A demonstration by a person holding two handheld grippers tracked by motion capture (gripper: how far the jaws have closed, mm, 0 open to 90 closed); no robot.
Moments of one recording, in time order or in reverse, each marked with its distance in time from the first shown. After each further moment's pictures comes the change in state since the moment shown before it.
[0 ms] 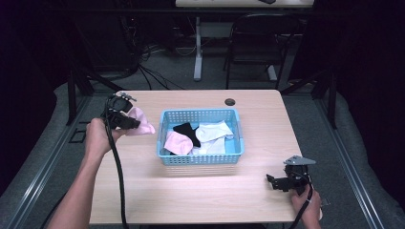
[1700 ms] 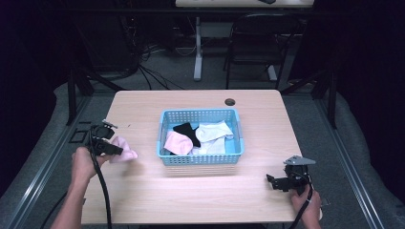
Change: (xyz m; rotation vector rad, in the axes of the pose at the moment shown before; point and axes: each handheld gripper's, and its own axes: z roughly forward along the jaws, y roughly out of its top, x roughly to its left) left arm 0.035 -0.093 0.049 0.143 -0.032 -0.156; right arm 0.000 0.000 0.000 0.000 0.000 0.000
